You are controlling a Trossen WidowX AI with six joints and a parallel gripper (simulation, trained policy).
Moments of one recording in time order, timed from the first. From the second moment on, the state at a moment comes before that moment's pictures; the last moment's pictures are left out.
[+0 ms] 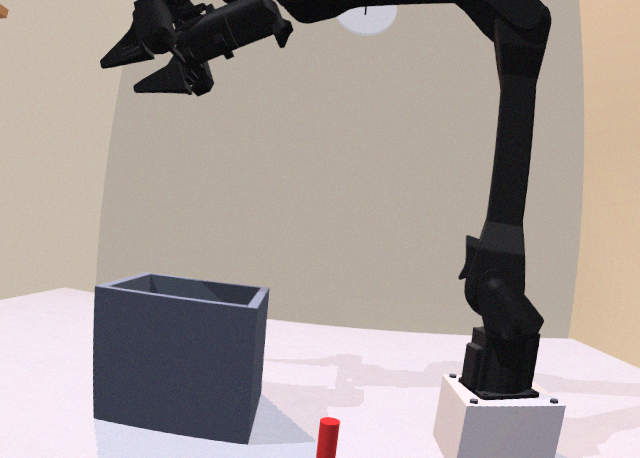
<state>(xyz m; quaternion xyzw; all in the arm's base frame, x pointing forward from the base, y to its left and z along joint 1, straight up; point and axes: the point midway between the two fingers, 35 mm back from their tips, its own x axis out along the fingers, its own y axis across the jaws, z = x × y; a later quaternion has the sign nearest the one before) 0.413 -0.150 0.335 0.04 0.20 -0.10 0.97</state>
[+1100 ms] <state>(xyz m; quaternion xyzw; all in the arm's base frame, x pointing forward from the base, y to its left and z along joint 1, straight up) 0.311 0.051 0.229 0.42 0.47 -0.11 0.77</state>
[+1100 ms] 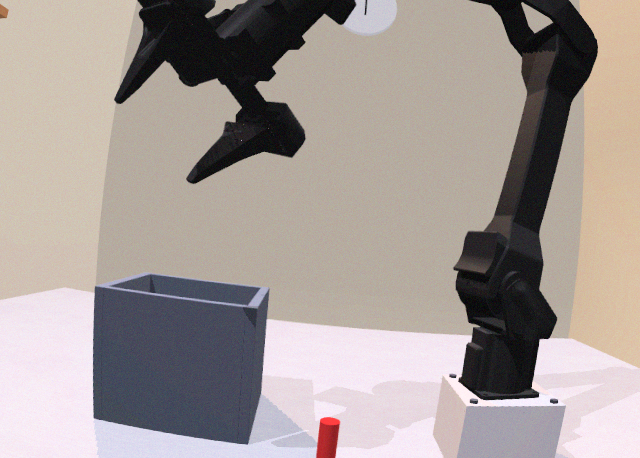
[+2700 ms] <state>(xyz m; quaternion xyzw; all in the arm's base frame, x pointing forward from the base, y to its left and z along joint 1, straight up) 0.172 0.104 0.086 0.42 0.60 -0.45 0.51</state>
